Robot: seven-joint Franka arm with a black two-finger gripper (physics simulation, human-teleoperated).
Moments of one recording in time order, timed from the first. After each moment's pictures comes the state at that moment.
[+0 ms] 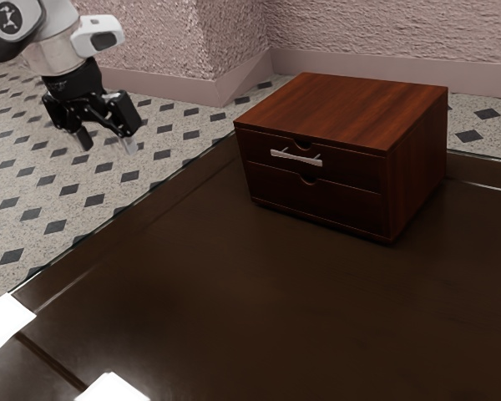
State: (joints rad) arm 0.24 0.02 0.02 -1.31 0.03 1.48 0.02
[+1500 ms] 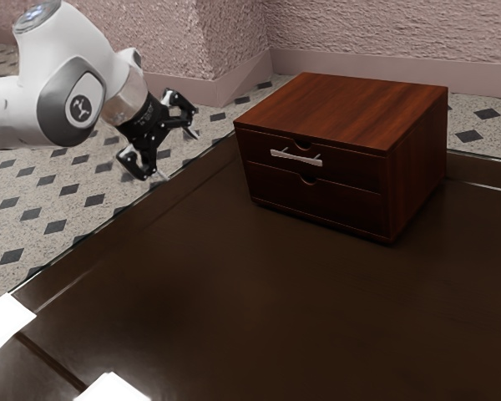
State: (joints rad) arm 0.20 0.01 0.01 -1.66 -0.08 2.17 -1.21
